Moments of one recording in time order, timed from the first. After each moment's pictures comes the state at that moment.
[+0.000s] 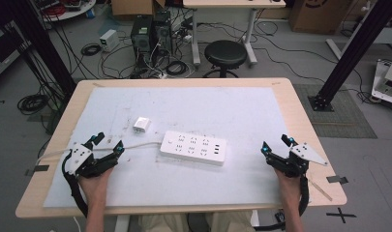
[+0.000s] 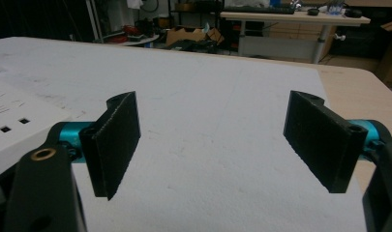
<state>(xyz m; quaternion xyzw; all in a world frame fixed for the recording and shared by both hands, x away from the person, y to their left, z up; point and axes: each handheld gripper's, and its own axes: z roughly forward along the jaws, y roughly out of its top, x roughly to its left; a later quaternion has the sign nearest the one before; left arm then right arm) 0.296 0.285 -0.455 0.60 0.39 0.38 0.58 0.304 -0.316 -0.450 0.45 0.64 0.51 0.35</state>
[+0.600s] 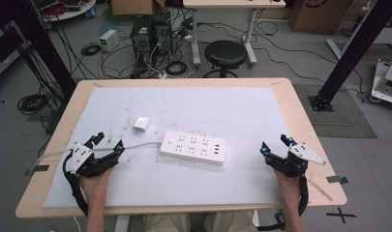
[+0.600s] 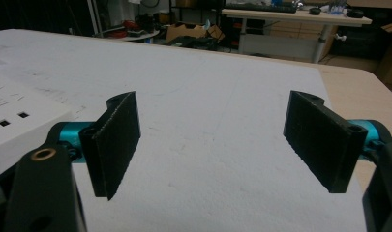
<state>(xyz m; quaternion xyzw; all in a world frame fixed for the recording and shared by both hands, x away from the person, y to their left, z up) 0.296 0.283 -0.455 0.60 0.40 0.39 0.57 0.305 -0.315 -0.450 0.45 0.65 0.50 0.35</state>
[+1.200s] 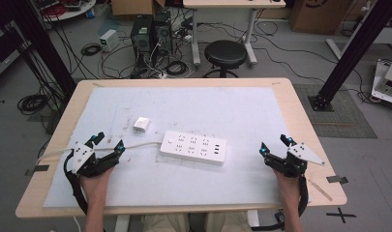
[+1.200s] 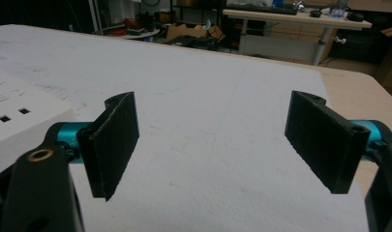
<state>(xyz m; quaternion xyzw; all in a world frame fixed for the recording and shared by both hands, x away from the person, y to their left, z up) 0.297 0.281 -0.455 0.60 0.40 0.39 0.56 0.305 -0.312 -0.450 0.44 0.65 0.50 0.36</state>
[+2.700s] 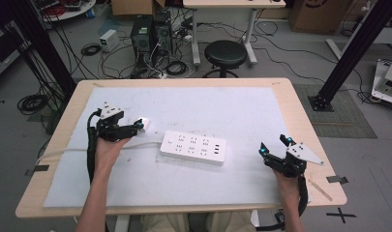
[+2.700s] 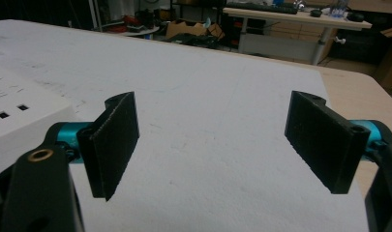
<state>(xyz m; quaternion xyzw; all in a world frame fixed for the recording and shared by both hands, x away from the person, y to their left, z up) 0.381 0.227 -0.384 0.72 0.46 0.28 0.44 0.305 -0.311 -0.450 0.44 0.66 0.49 0.36</state>
